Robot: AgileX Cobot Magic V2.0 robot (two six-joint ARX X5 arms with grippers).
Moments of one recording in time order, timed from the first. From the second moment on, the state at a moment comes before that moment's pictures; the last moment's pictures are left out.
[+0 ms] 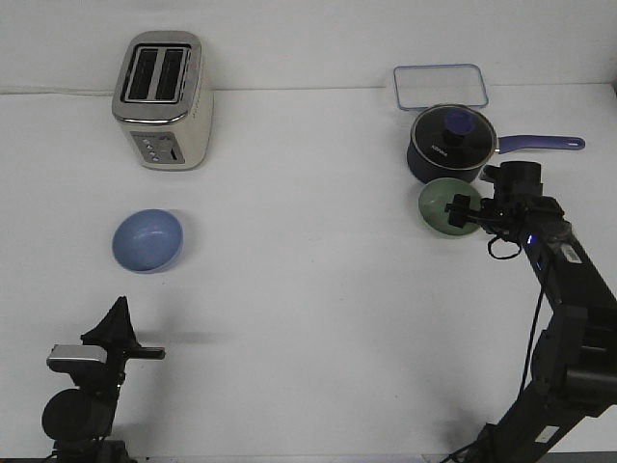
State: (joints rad) left arm -0.03 0.01 0.03 0.15 0.00 0.01; right arm -0.16 1.80 1.35 -0.59 -0.11 0.20
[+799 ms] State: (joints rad) left arm -0.03 0.01 0.03 0.15 0.00 0.01; right arm -0.18 1.62 1.36 -0.59 -0.24 0.16
